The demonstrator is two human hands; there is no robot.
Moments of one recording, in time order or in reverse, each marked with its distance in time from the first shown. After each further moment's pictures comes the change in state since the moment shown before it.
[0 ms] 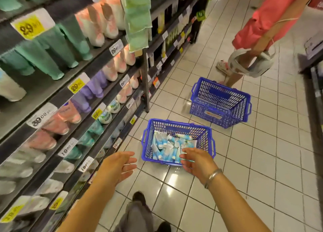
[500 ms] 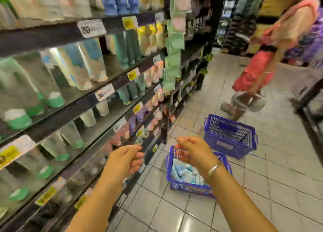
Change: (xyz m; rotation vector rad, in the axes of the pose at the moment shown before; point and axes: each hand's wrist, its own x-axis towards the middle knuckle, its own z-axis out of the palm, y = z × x) left_hand -0.152 0.062 -0.213 -0.103 -0.006 0.461; right_hand -0.215 0.000 0.220 -0.114 -0.256 -0.497
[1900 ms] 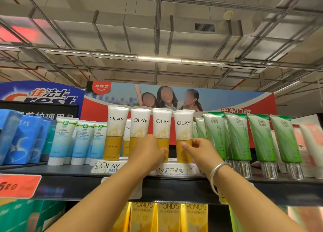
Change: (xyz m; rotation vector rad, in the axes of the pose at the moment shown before) left_hand -0.109 0.434 -0.194 1.051 1.300 0.602; right_hand -0.047 -0.371 0.405 -0.199 -0.727 -1.033
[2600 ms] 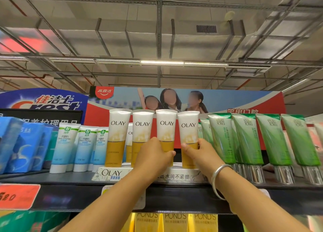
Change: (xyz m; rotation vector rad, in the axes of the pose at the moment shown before) left_hand 0.004 -0.007 0.015 -0.137 0.052 -0.001; right_hand 0.010 0.008 0.011 0.109 -0.030 -0.024
